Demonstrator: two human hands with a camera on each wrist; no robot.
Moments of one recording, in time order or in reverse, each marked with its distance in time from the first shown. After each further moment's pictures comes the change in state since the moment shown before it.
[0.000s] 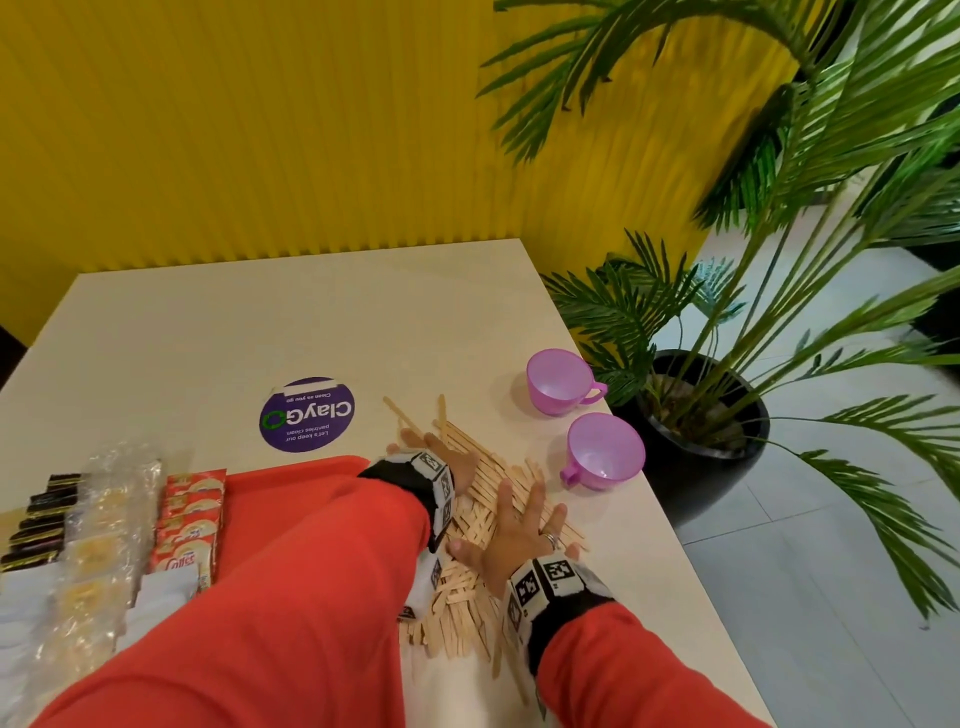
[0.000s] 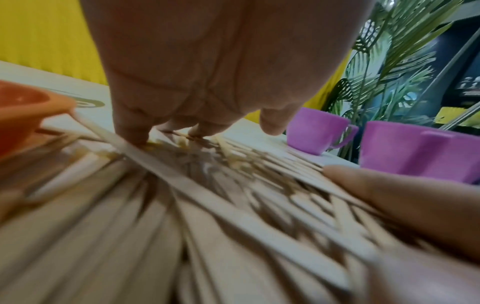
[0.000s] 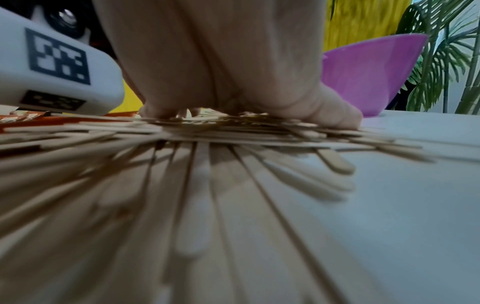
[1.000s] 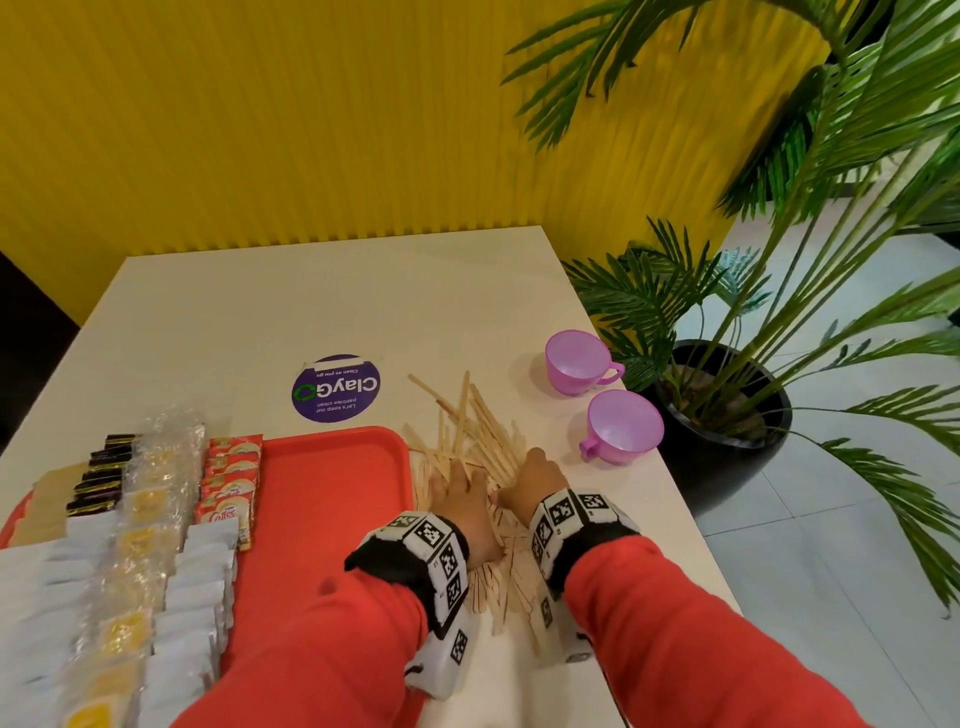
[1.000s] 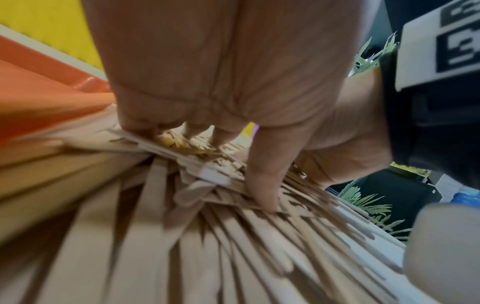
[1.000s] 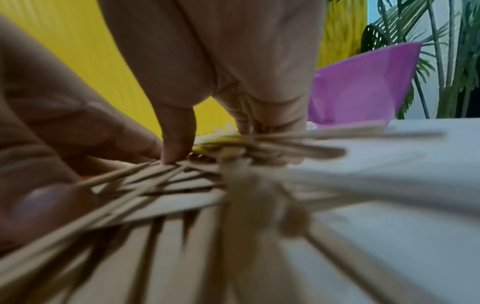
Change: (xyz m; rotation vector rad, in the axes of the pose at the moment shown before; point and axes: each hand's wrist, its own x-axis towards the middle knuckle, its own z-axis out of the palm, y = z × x) left_hand -0.064 -0.042 0.045 0.105 -0.116 0.325; right_hand 0.007 -0.013 -0.029 0.201 0.137 0.004
